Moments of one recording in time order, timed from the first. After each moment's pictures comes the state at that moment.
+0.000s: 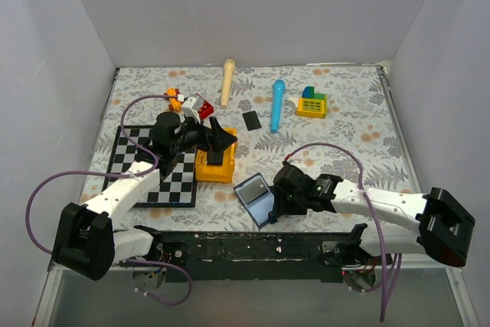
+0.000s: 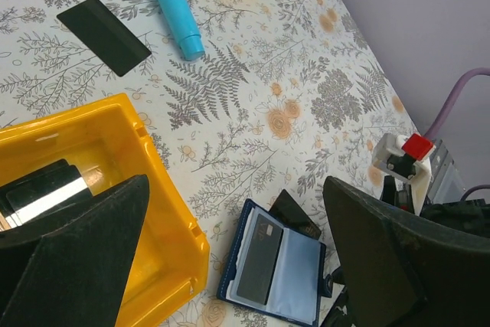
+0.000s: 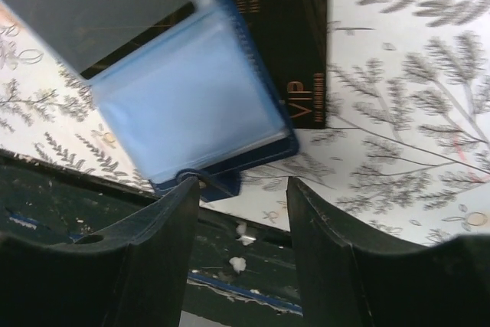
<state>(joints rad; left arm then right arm) -0.37 1.21 0.70 0.21 0.49 -0.44 1.05 1.15 0.62 -0.57 0.11 0.98</state>
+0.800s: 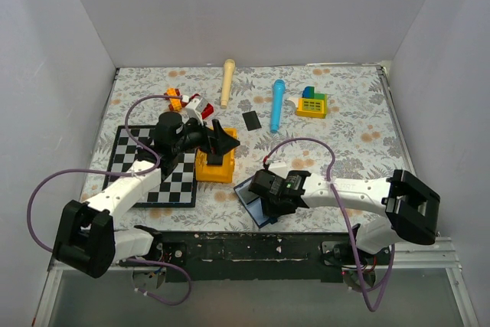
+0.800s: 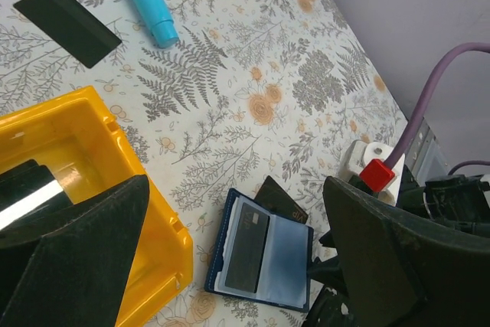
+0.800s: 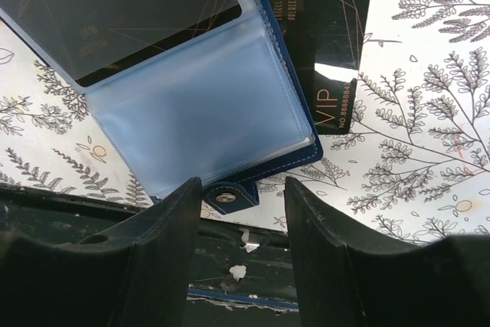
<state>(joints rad) -0.38 1.21 0.70 0.21 0.56 -0.44 1.21 1.46 0.88 -0.74 0.26 0.98</state>
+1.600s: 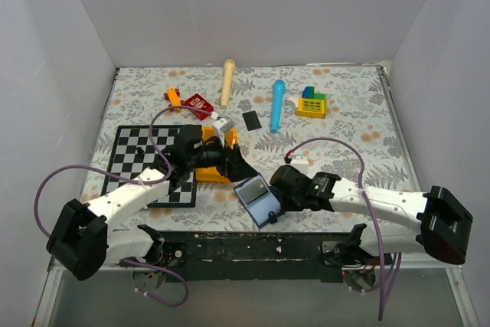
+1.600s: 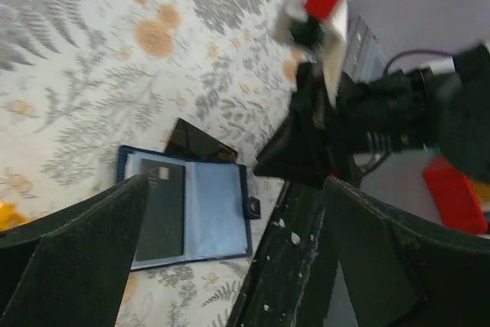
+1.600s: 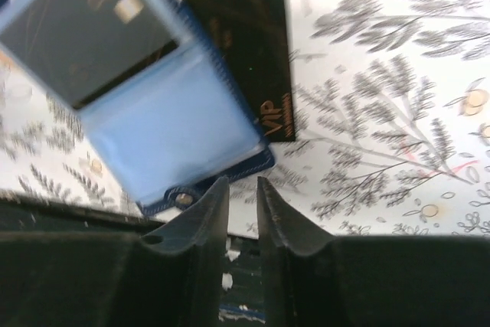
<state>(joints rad) -0.55 1.18 0.66 0.18 0.66 -0.42 1.15 1.22 0.72 -0.67 0.29 1.01</state>
